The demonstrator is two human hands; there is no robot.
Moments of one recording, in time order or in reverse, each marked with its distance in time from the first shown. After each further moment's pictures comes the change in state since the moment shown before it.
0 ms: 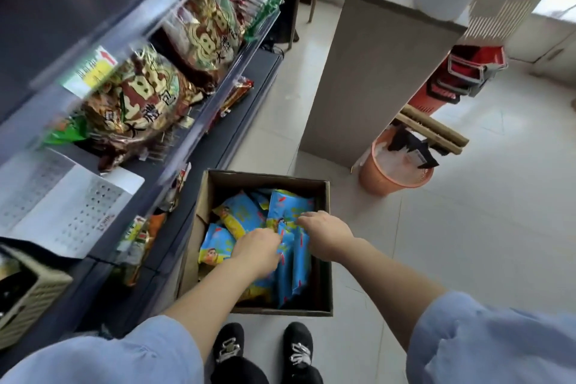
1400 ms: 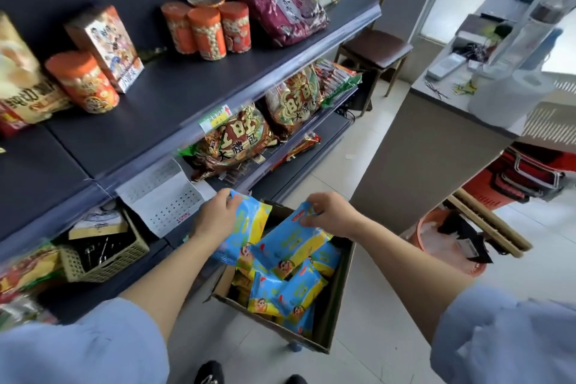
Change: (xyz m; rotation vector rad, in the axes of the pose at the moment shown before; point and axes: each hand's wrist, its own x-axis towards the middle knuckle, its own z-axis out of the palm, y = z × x) left_hand -0.116 -0.053 -0.117 -0.699 0.698 -0.636; right_hand -0.033 -0.045 -0.155 0.451 0.089 -0.302
